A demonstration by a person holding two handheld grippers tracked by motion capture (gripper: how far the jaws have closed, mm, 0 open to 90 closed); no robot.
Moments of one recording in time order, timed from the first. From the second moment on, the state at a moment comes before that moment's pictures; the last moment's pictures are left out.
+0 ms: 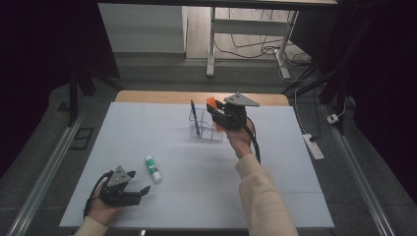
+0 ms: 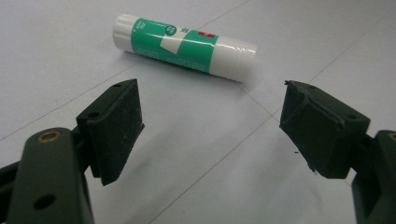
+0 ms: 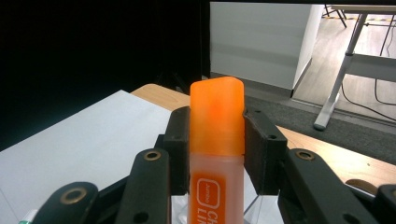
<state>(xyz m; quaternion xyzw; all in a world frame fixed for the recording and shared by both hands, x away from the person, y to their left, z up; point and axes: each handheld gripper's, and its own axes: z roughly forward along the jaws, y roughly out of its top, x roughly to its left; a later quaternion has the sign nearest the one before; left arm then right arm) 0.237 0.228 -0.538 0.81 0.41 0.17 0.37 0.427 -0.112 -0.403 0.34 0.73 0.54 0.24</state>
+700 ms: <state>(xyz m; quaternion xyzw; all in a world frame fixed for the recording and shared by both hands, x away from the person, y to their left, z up) 0.237 0.227 -0.539 0.82 0.41 0.17 0.37 0.467 -0.093 -0.412 0.35 0.72 0.54 0.24</state>
